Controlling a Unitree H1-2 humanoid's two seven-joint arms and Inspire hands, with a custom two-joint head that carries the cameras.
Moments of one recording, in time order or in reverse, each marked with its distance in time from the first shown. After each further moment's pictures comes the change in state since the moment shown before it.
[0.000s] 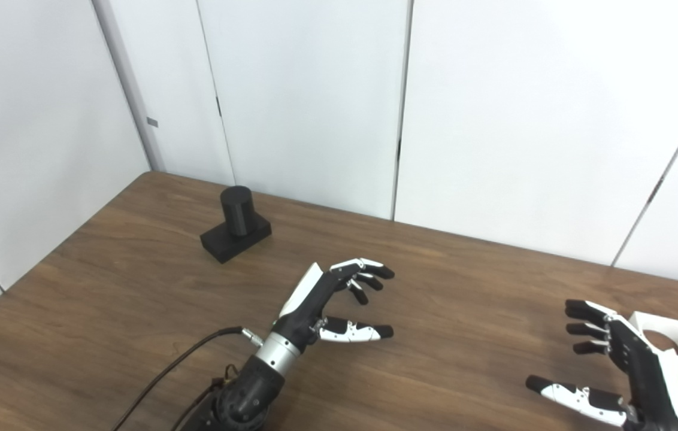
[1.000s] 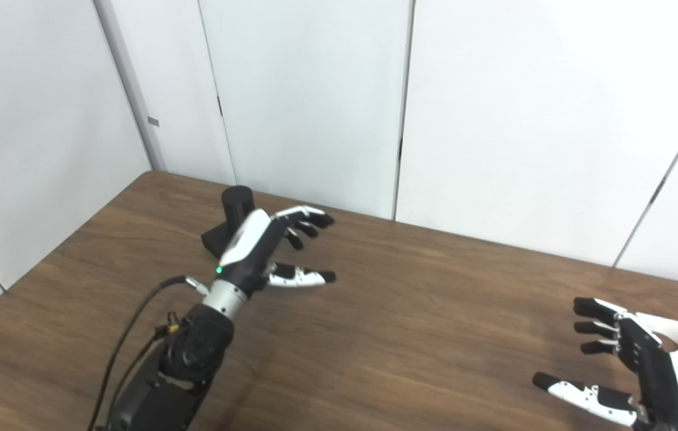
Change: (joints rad) left arm -0.054 0.168 0.120 -0.231 0.128 0.312 -0.046; right arm 0.007 -0.001 -0.008 -0.054 0.014 0.057 0.004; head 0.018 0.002
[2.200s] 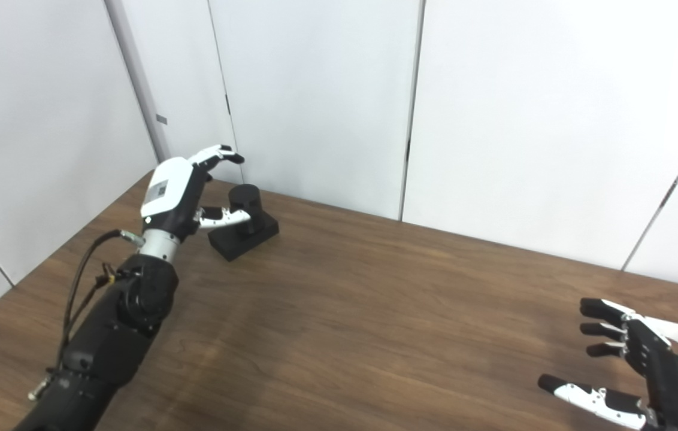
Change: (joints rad) left arm -0.104 0.231 0.056 0.189 0.171 0.046 0.199; right arm 0.008 0.000 -0.002 -0.047 0.001 0.049 0.024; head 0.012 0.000
